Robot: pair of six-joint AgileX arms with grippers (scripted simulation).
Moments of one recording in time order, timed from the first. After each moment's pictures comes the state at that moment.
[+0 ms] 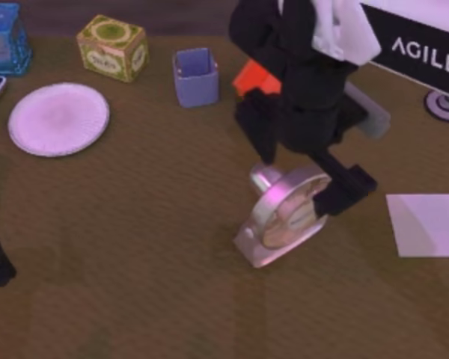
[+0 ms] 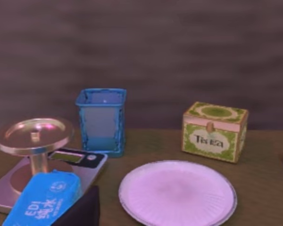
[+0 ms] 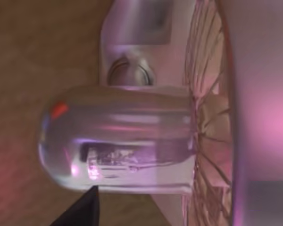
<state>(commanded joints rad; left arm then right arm) 0.00 0.00 0.00 0.00 0.00 0.00 0.65 2.13 1.89 -1.33 0.00 1.62</state>
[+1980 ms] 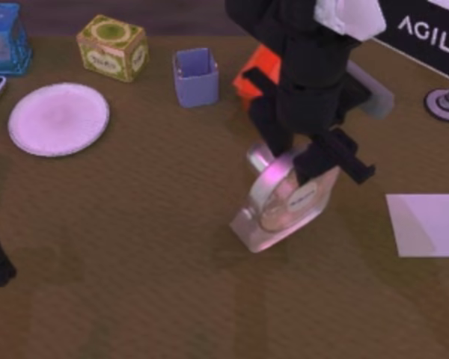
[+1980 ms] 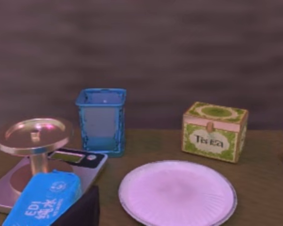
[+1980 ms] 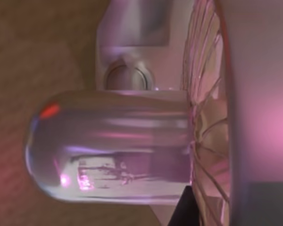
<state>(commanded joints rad) 0.00 0.00 0.00 0.00 0.00 0.00 0.65 2.15 2.02 -1.44 0.00 1.62</state>
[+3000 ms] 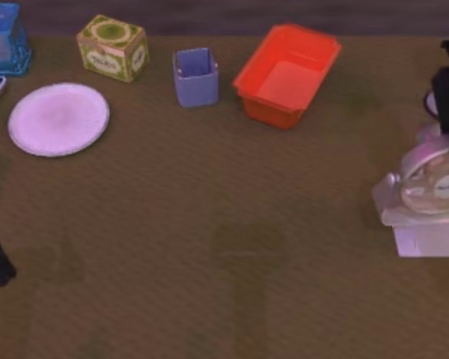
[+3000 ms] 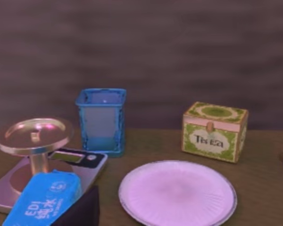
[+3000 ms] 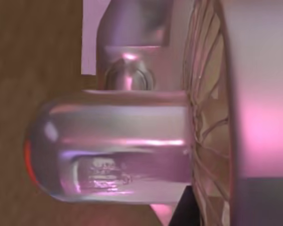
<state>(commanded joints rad) 0.00 0.00 0.00 0.00 0.00 0.00 0.24 1.84 1.67 -1.40 0.00 1.72</state>
